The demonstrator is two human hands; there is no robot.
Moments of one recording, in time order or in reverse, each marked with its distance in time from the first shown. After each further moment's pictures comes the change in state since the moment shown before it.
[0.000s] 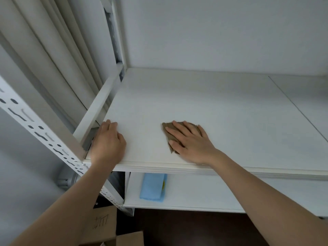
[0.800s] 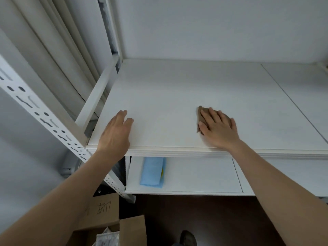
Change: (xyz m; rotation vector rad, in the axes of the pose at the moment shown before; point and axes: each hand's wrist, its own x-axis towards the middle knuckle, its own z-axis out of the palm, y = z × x) left_hand -0.038 0.025 -0.022 0.211 -0.084 0.364; right_hand -0.043 0.061 -0.011 0.010 0.052 0.418
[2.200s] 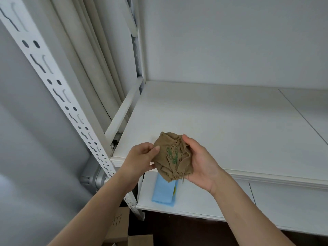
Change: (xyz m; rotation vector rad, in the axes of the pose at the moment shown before) left_hand -0.037 0.033 -0.050 -1.389 -0.222 -0.498; right_hand -0.074 -0.123 -0.029 1.894 -0.737 0.027
